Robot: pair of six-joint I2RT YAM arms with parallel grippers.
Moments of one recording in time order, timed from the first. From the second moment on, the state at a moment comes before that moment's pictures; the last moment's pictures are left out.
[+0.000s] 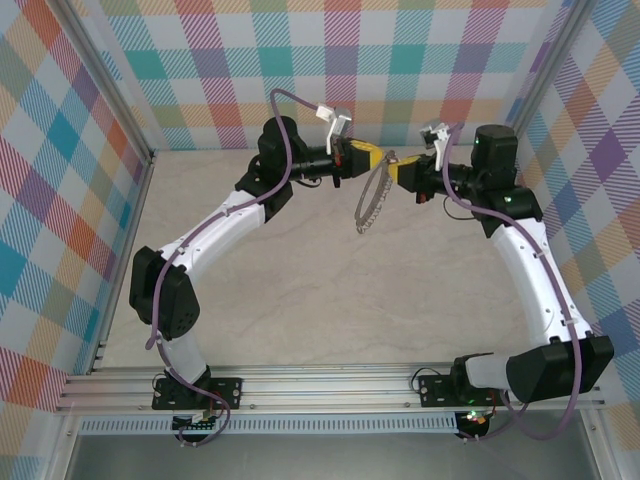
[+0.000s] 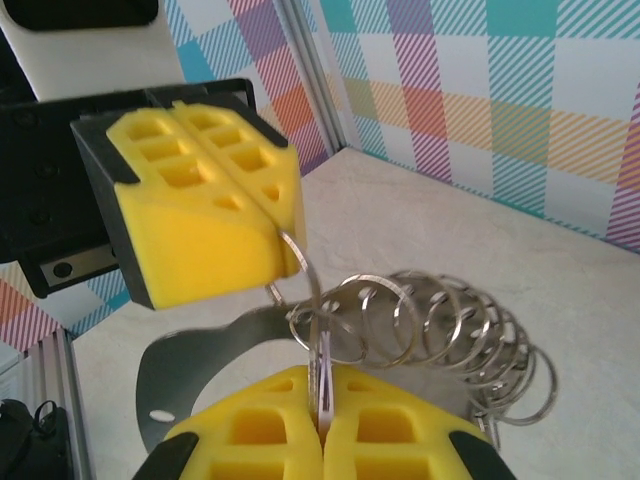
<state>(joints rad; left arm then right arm) -0.60 1.78 1.65 0.23 0.83 -0.40 0.17 1.30 1.40 -0.50 -0.85 -0.01</state>
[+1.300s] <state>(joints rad) -0.61 1.78 1.65 0.25 0.83 -0.41 0.17 1.34 1.56 -0.64 -0.82 -0.11</state>
